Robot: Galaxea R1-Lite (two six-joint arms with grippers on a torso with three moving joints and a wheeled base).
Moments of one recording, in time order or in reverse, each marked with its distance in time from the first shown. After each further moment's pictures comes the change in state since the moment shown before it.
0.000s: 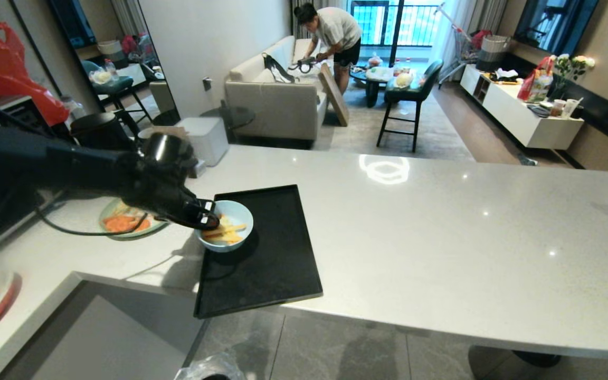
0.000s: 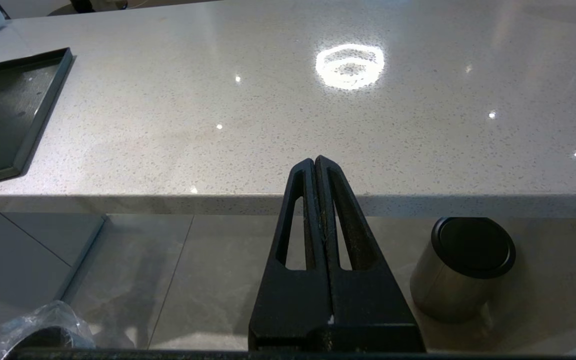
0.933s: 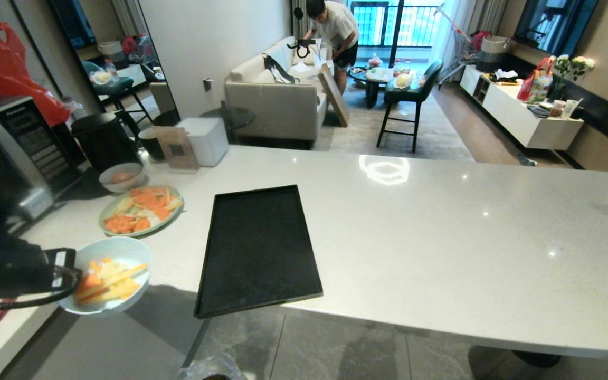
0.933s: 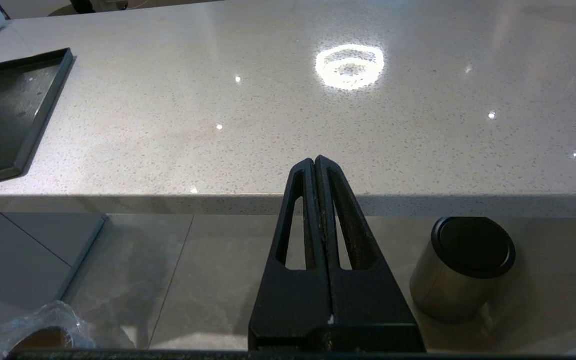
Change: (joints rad) left arm 0.351 -0.668 0.653 -0.001 -0.089 -0.003; right arm 0.000 0.000 0.000 0.000 0.000 0.000
